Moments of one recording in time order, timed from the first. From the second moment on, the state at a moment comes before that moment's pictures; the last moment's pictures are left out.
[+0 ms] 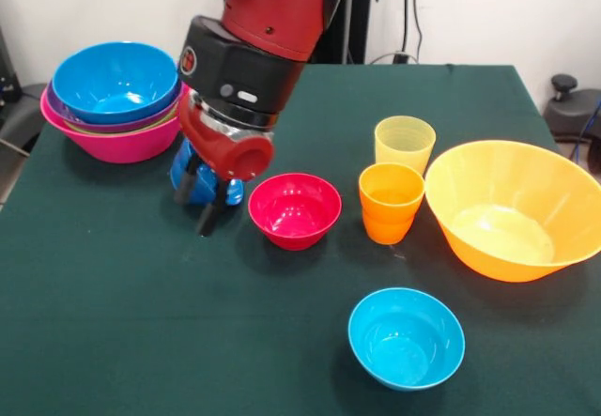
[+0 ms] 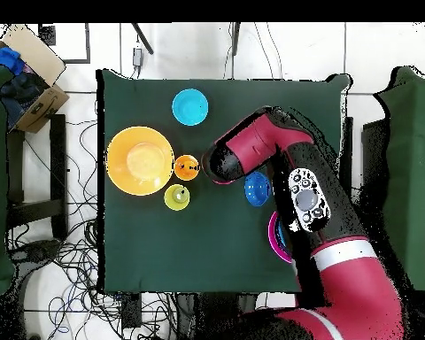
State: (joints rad) arm -0.52 -0.58 0.57 1.42 -1.23 0.87 0.25
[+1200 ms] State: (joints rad) arm -0.57 -0.61 0.41 1.36 -0.79 1.16 0.25
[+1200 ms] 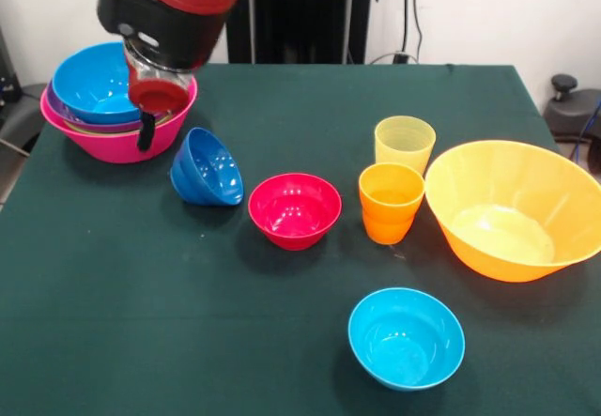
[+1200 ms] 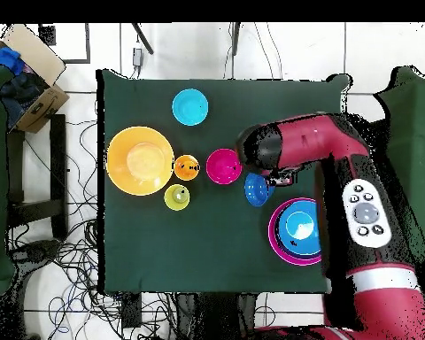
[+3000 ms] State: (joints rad) arm -1.45 -0.36 0.98 2.08 -0.42 0.59 0.24
